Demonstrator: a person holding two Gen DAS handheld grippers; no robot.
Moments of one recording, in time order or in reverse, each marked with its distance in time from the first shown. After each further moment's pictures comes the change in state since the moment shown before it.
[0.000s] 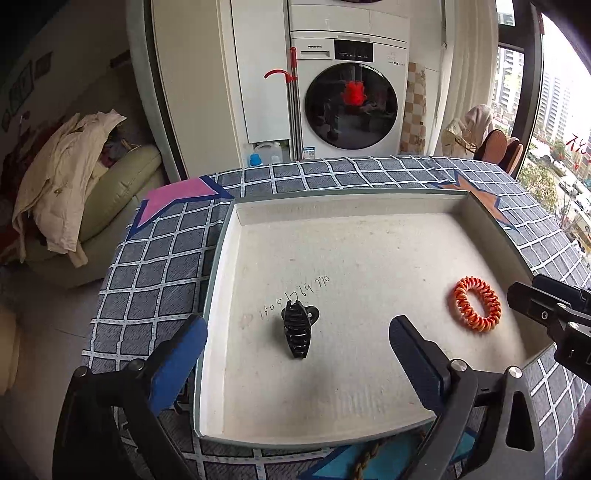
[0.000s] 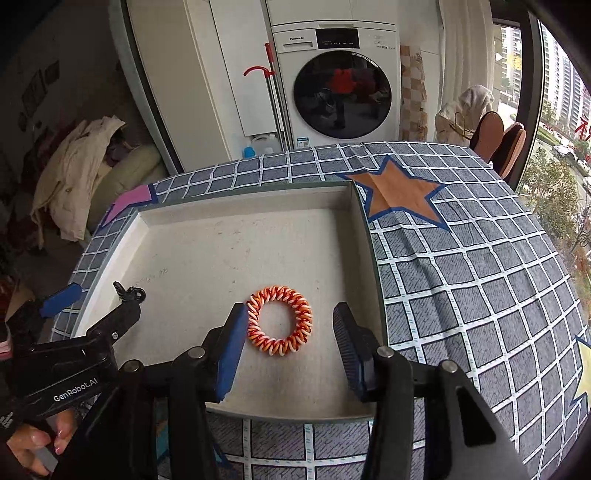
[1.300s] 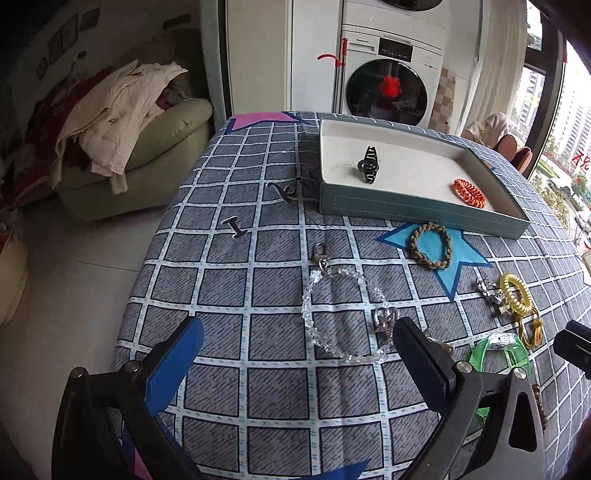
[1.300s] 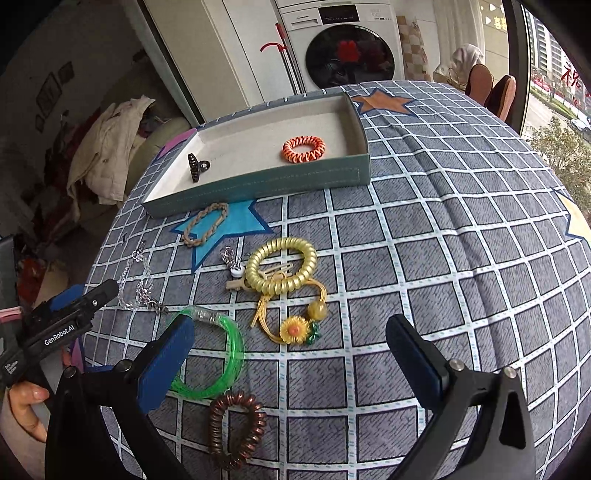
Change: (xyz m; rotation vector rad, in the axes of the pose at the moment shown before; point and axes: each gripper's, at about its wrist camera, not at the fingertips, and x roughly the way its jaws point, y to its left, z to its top) left arm -0.098 0.058 -0.148 -0.153 0.063 0.047; right arm -0.096 -0.004 -0.150 0.039 0.108 0.115
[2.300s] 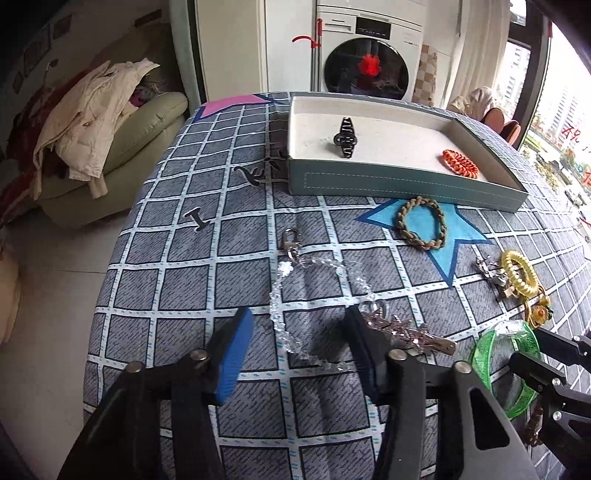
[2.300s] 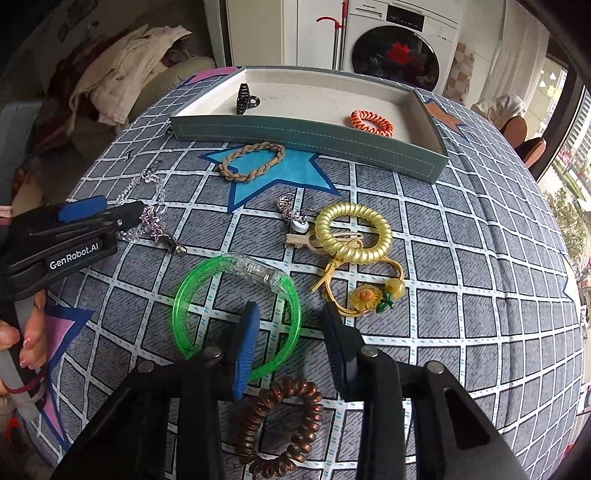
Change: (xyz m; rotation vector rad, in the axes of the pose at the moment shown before) left arm 0.023 -0.021 0.002 0.089 0.061 -0.062; right arm 0.030 0.069 -0.022 -0.291 0.104 -0.145
